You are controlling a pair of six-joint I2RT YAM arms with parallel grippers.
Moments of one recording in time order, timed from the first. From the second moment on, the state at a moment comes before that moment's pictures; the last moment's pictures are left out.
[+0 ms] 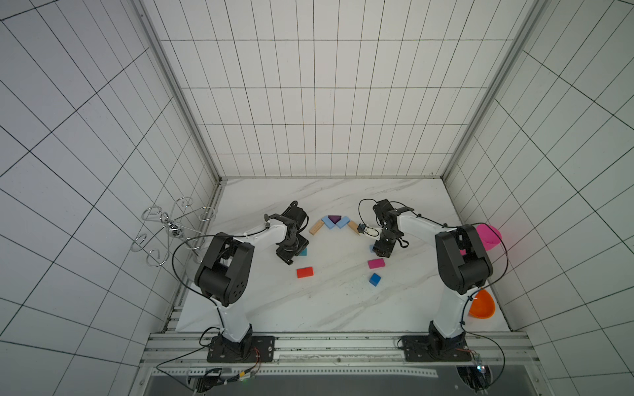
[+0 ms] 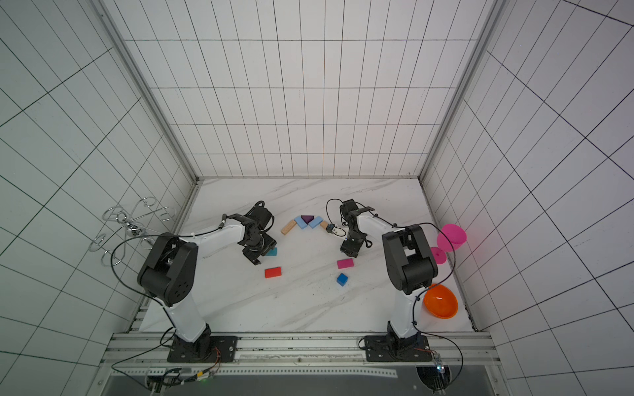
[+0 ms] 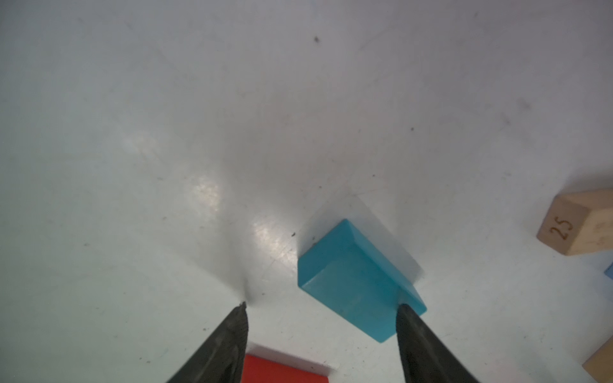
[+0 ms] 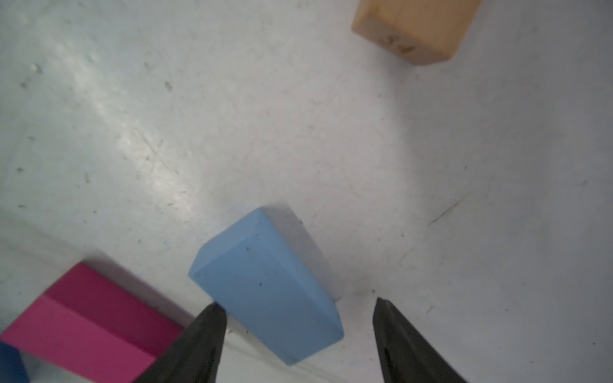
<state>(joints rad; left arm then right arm) -0.44 1.80 1.16 -0.76 0.07 -1.31 0.35 1.89 1.25 -0.78 0.04 -0.76</state>
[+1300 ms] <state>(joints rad) -0.49 1.83 1.16 -0.73 0.02 -1.33 0.35 1.87 1.25 -0.83 -0.05 -0.65</state>
